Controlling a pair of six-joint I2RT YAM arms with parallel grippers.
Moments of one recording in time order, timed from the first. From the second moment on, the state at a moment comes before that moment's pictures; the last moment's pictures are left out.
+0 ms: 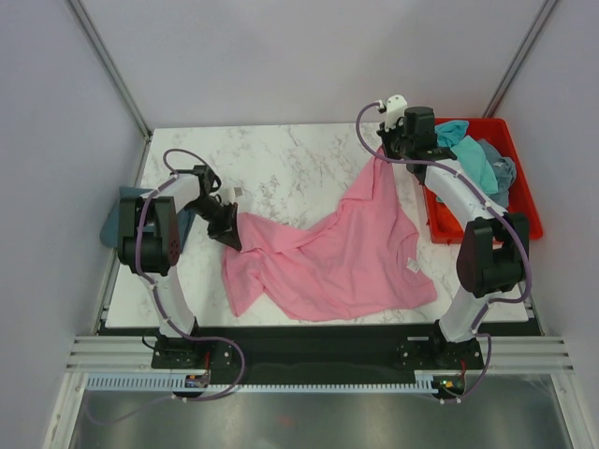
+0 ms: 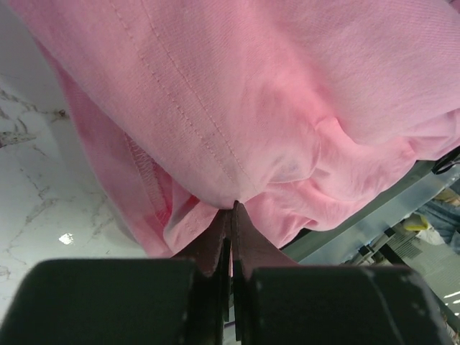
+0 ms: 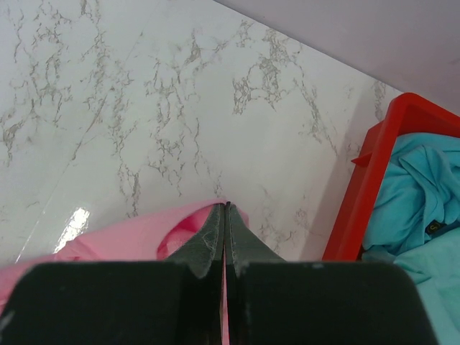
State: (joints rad) left arm -0.03 1.95 1.31 -0.99 0.52 0.10; right arm 0.18 1.77 1.46 -0.19 -0.10 -0.24
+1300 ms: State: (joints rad) left arm -0.06 1.21 1.64 -0.94 0.40 0.15; right arm 0.18 1.03 1.59 -0.29 0.05 -0.26
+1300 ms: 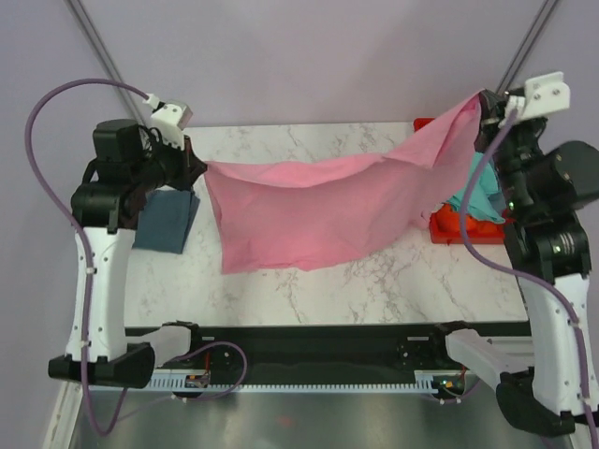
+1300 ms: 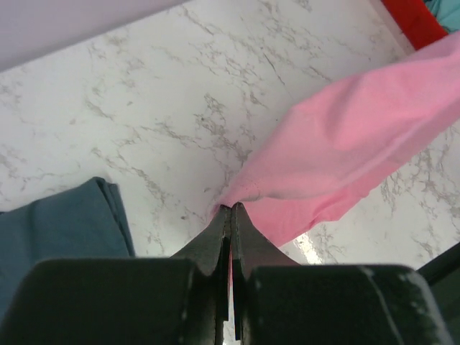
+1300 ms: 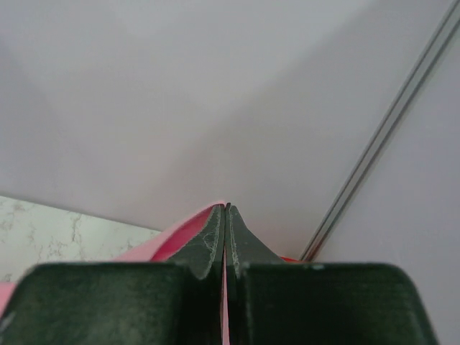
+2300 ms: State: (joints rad) left arm -0.02 0.84 2.08 -1.05 0.38 0.19; right arm 0.17 0.83 2.22 -0.57 -0.02 -0.22
